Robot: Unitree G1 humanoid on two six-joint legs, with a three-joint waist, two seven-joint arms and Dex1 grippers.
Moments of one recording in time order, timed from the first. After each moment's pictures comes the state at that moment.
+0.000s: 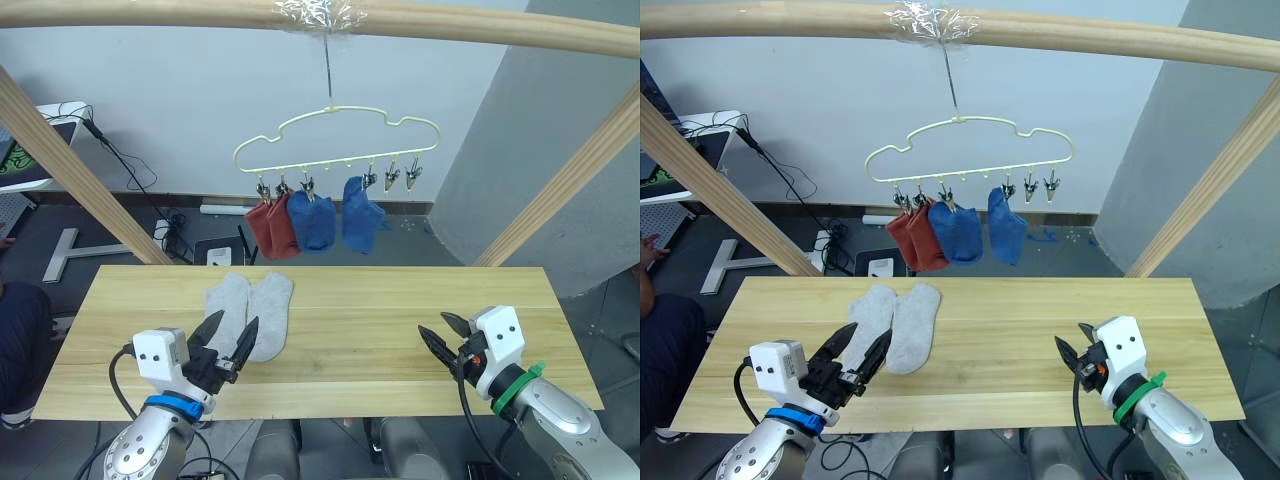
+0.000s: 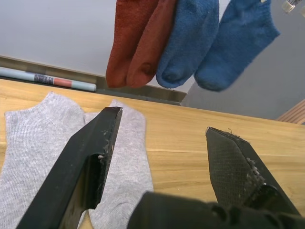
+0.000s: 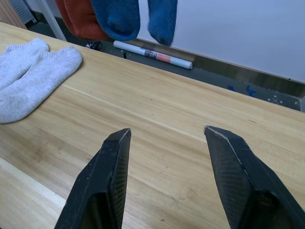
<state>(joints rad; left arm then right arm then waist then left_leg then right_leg) 0.47 0.28 0.16 -0.62 -0.35 0.25 -0.35 0.33 -0.41 -0.02 -0.74 0.31 0.59 0.37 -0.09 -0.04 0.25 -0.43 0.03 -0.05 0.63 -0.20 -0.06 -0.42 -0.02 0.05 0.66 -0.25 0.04</state>
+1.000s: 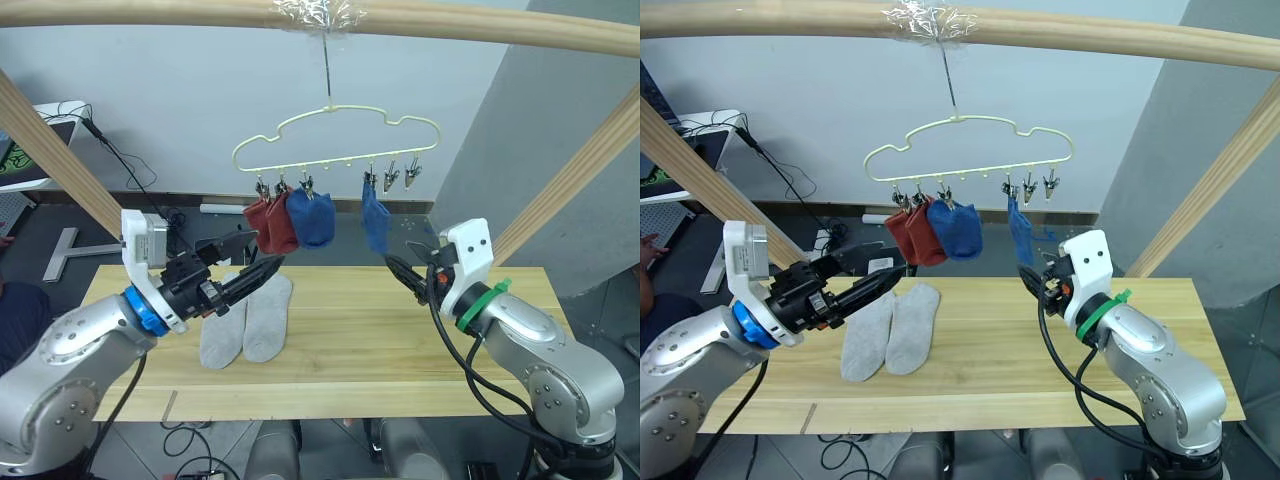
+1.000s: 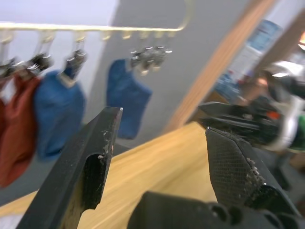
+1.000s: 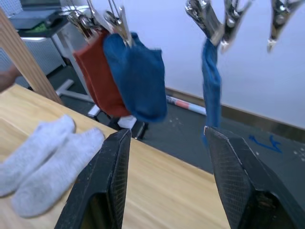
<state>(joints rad) -0.04 0.76 0.37 -0.65 -1.02 0.69 -0.56 -0.25 -0.30 -0.01 -0.77 0.49 1.06 0.18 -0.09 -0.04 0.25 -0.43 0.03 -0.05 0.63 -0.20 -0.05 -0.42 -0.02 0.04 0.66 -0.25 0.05</state>
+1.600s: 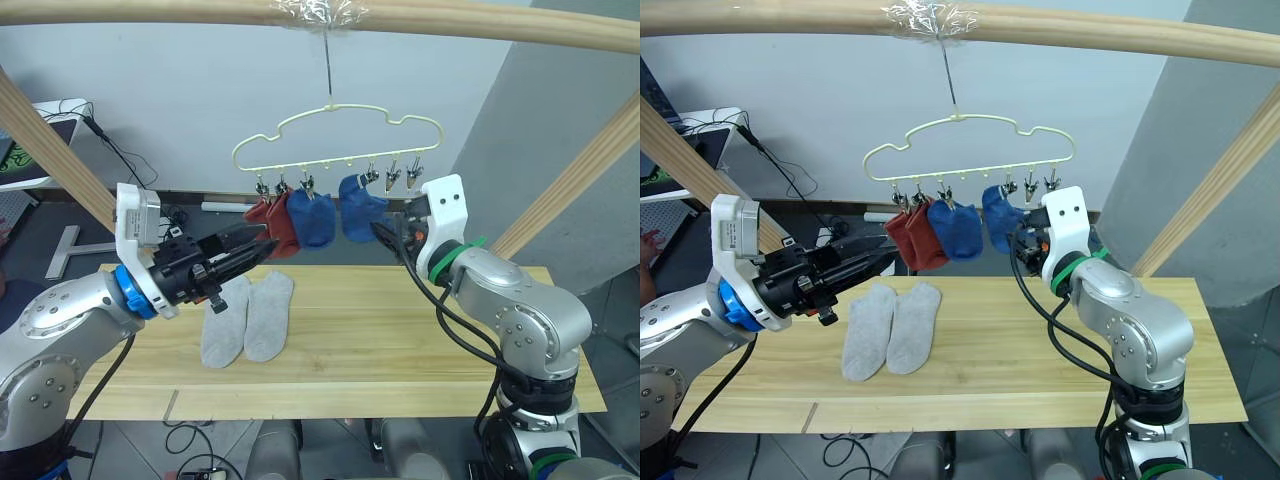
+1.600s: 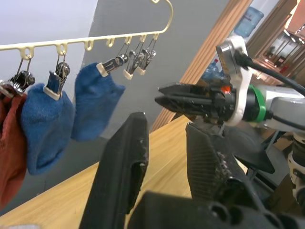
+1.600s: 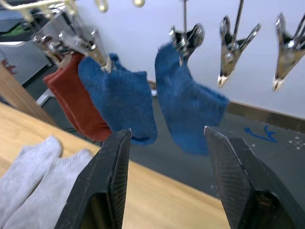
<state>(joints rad) -0.12 0.83 0.38 -0.61 -1.07 0.73 -0.59 -0.55 -0.18 -0.02 -0.58 0.45 1.24 0.03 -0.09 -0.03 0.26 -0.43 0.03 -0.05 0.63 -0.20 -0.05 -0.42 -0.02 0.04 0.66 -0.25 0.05</state>
